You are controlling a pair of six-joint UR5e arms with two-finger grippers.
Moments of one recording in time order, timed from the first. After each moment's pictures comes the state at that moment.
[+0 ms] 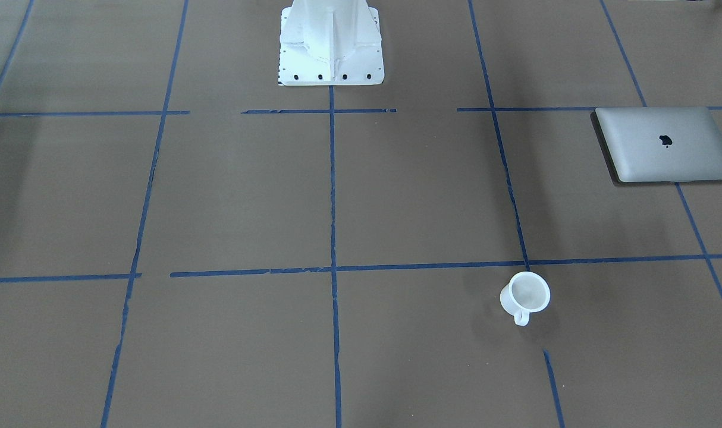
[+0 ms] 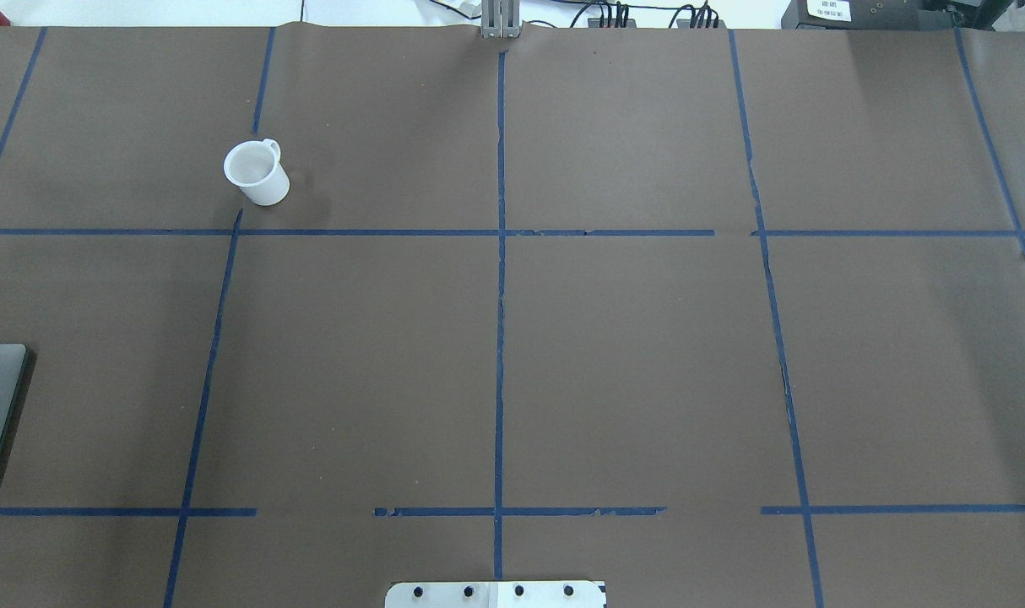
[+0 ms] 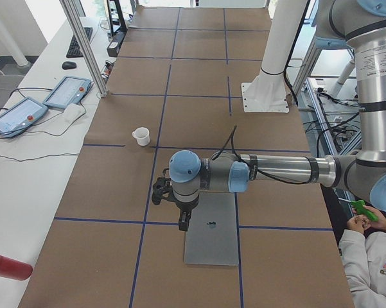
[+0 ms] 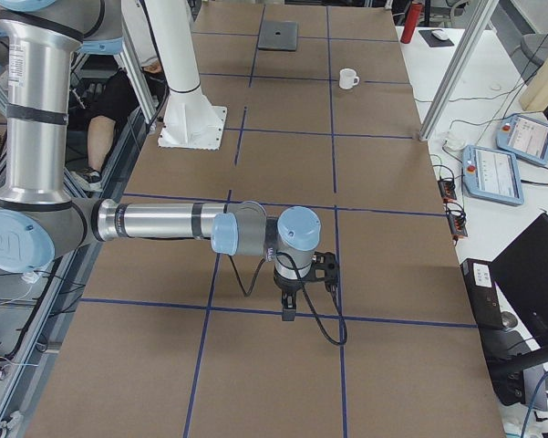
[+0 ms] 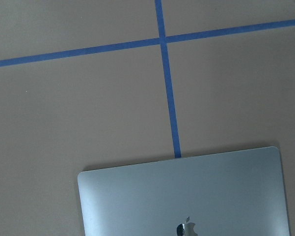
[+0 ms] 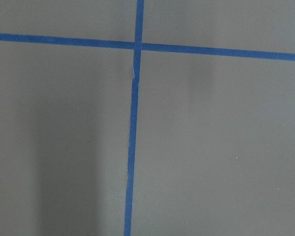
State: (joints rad) left arm -1.56 -1.37 -1.79 -1.58 -2.34 0.10; right arm 1.54 -1.71 1.75 -1.64 2.28 -0.04
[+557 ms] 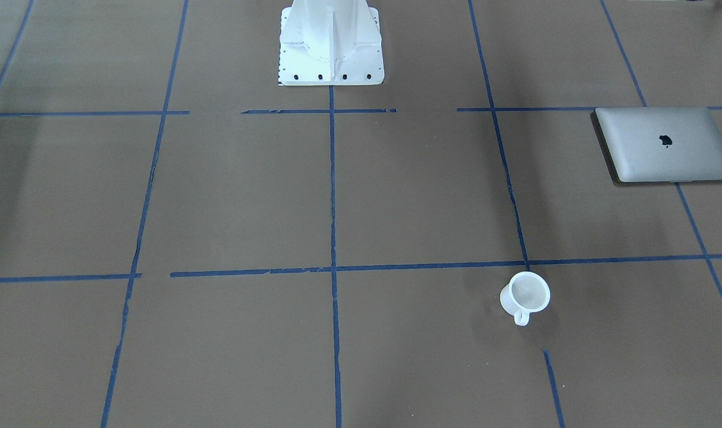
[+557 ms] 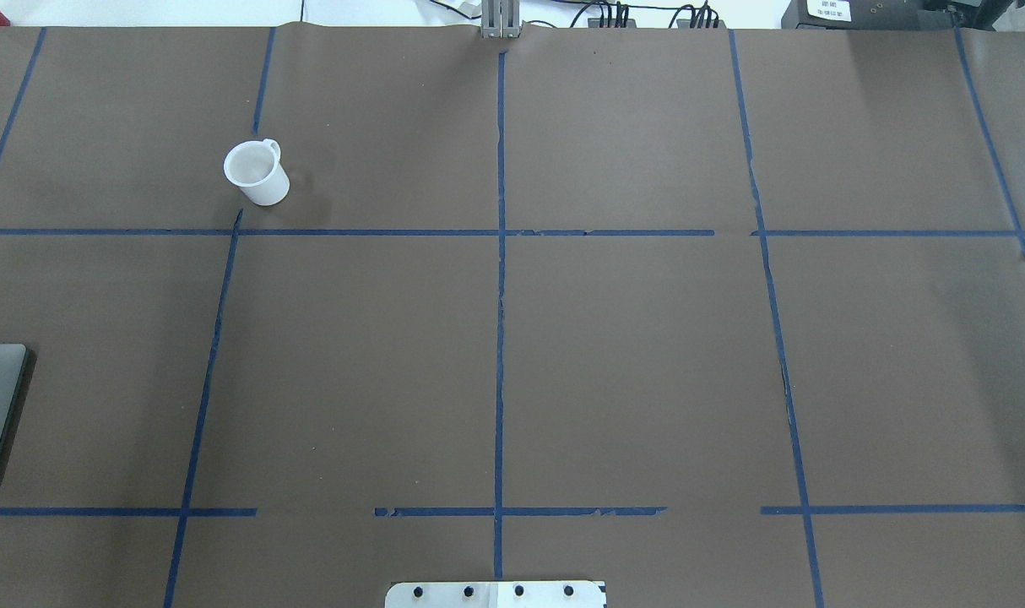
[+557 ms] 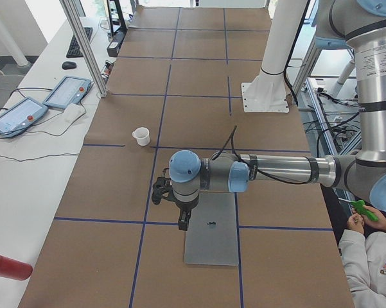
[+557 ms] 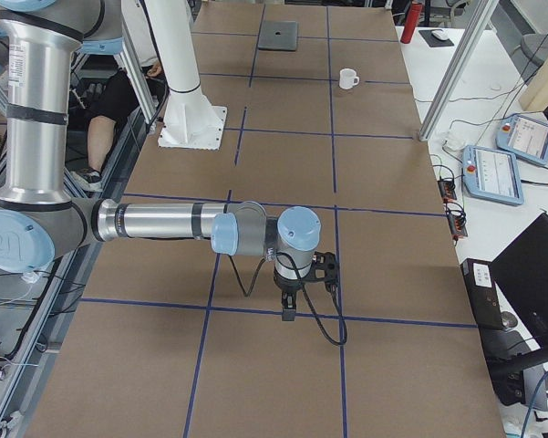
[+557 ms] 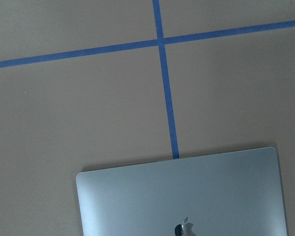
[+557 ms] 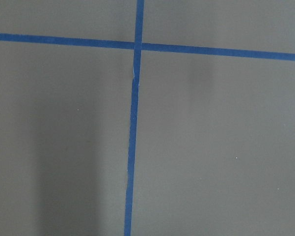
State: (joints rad) left arm -1.55 -1.38 -1.79 -1.61 -2.35 0.10; right arm 1.54 -1.71 1.75 -1.64 2.28 -0.04
